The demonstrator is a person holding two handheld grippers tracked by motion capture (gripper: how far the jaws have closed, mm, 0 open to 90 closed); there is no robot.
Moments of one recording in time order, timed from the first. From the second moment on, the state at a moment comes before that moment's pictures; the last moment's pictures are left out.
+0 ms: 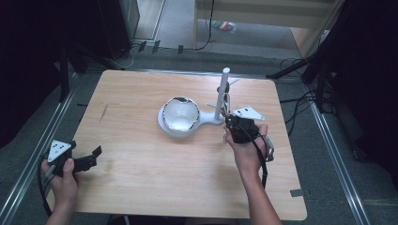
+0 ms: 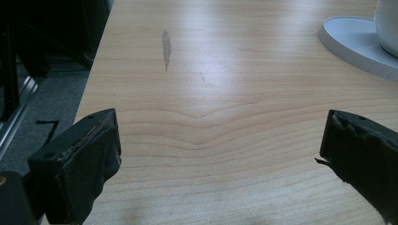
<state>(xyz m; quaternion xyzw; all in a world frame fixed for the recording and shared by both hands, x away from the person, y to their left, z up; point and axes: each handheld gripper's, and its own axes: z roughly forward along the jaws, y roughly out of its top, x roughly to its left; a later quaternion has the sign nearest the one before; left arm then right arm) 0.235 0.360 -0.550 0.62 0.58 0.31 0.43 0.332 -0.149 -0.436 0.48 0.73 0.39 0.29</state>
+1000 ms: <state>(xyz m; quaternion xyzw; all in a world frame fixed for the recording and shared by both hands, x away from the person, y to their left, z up) 0.235 0.360 -0.550 0.62 0.58 0.31 0.43 0.353 -0.137 -0.460 0.50 0.73 0.37 0.28</state>
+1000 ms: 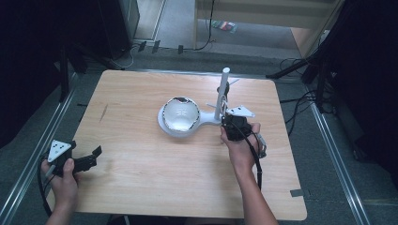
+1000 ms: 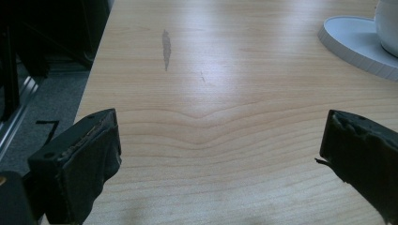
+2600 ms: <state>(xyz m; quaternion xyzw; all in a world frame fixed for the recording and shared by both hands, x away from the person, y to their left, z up) 0.235 0.360 -0.550 0.62 0.58 0.31 0.43 0.343 -0.169 -0.469 0.47 0.73 0.41 0.28</state>
